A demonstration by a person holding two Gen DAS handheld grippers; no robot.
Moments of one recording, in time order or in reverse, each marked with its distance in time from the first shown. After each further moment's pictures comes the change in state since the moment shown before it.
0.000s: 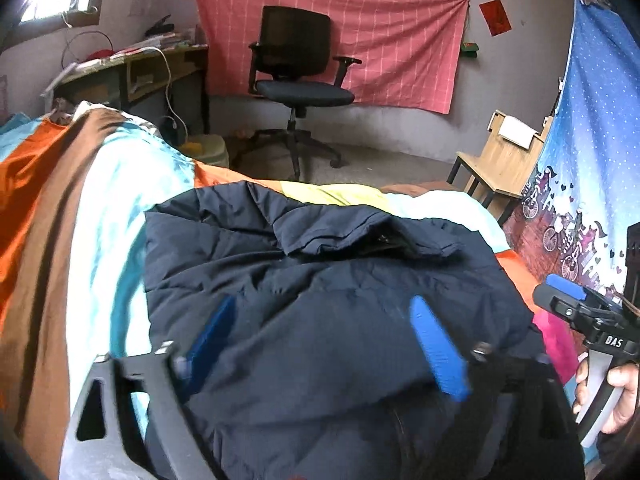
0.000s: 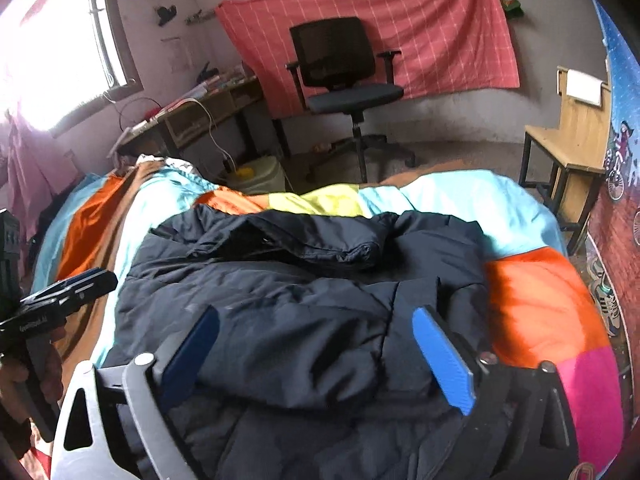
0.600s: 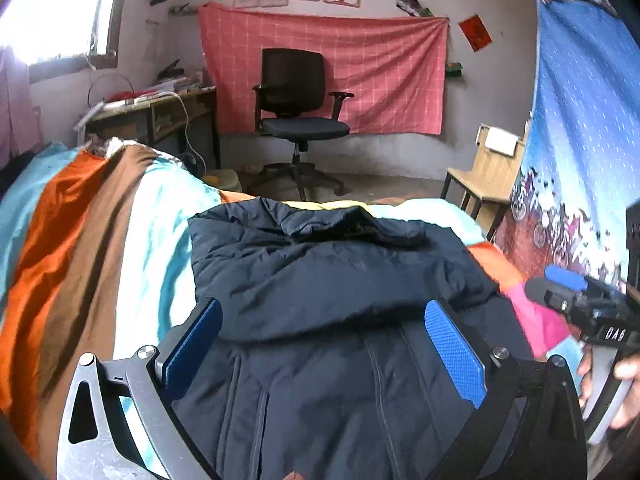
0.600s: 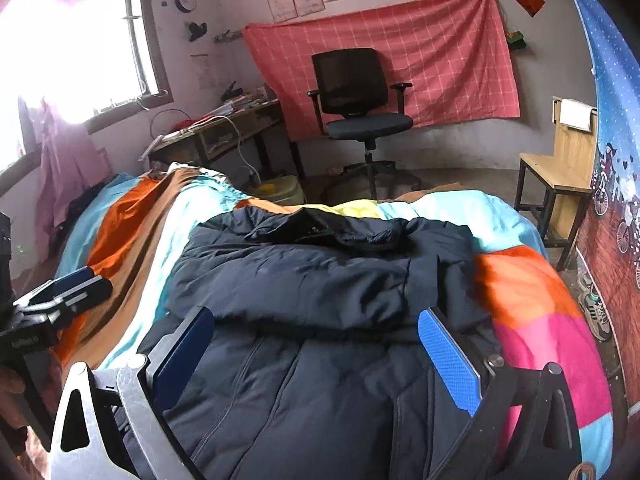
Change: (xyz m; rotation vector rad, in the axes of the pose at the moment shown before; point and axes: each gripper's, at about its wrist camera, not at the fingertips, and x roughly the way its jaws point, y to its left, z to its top) left arm -0.112 -0.031 -0.060 0.083 -0.128 0.045; right arm -0.098 0.053 -0.054 -0.050 -0.085 0.019
